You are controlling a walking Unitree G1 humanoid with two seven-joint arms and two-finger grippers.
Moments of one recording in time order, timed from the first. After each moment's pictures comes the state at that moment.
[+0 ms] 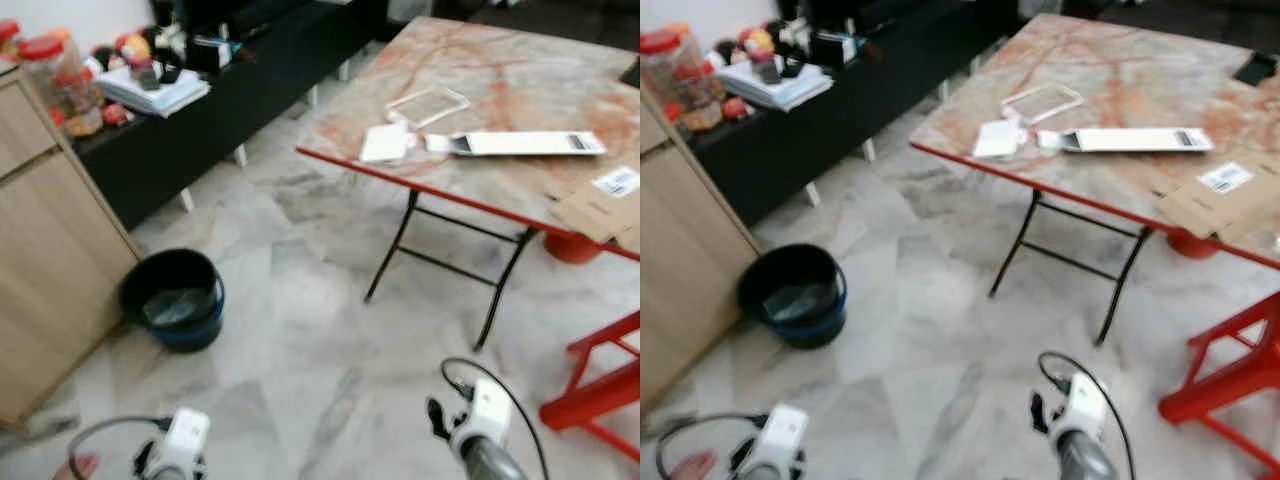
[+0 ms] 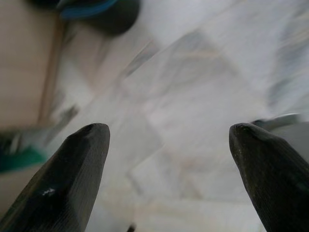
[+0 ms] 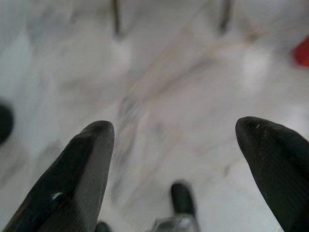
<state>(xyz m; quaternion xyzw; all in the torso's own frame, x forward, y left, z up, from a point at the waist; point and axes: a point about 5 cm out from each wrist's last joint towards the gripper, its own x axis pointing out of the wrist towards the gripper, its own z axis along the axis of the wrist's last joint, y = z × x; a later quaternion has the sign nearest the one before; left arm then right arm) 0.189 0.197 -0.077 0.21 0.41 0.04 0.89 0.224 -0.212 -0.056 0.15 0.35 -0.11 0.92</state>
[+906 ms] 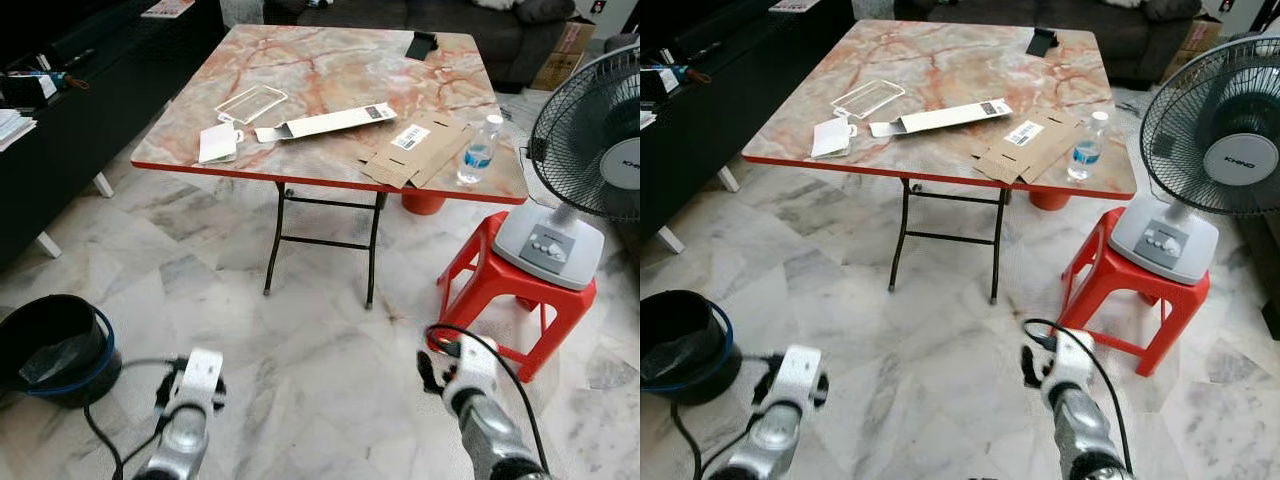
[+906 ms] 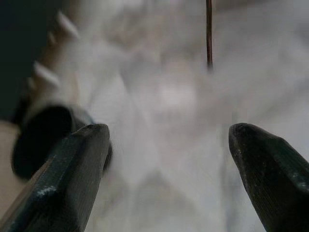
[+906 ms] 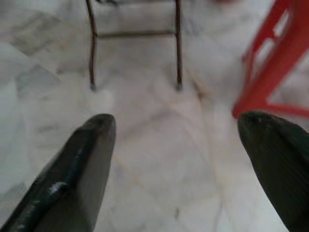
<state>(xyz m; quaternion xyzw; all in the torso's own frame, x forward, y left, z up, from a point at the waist) 0.285 0.185 0.002 0.19 0.17 0.06 0.97 0.288 -0.186 -0.006 0.07 0.23 0.01 0.97</state>
